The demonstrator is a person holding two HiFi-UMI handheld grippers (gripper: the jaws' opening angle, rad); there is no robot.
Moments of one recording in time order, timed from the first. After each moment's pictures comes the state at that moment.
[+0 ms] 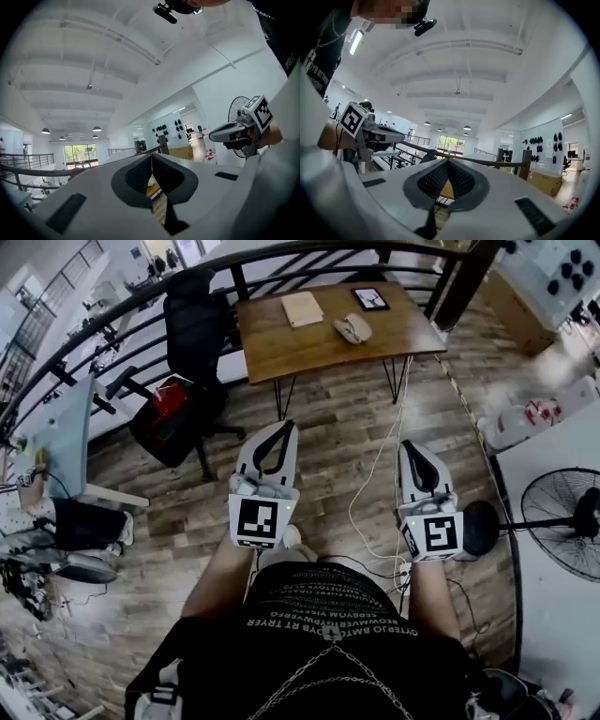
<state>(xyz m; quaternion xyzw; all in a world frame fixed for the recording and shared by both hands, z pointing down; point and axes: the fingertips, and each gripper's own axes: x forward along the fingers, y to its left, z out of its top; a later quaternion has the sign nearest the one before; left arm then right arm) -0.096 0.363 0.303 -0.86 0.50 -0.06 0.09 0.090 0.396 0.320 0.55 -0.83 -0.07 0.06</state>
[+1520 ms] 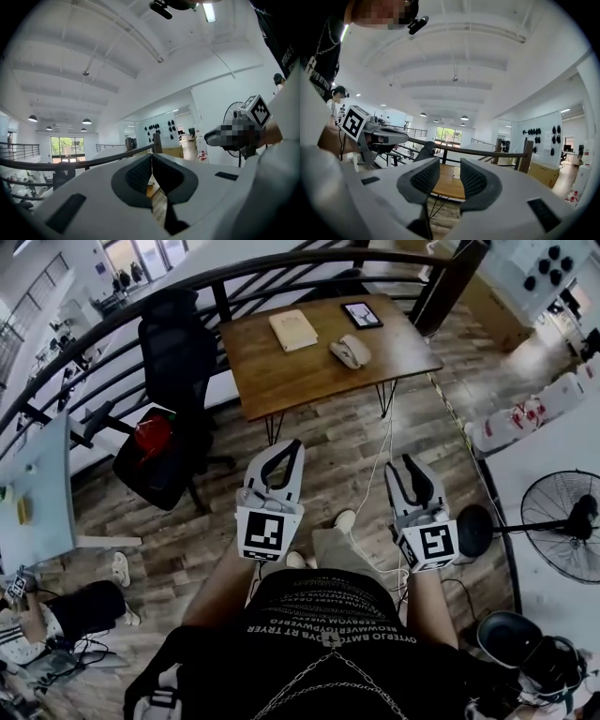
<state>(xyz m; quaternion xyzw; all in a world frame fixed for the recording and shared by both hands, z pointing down) -0.160 0.231 0.336 -0.90 0.43 -0.06 0.05 0.007 0.281 0.347 0.57 -0.81 -0.02 0.10</state>
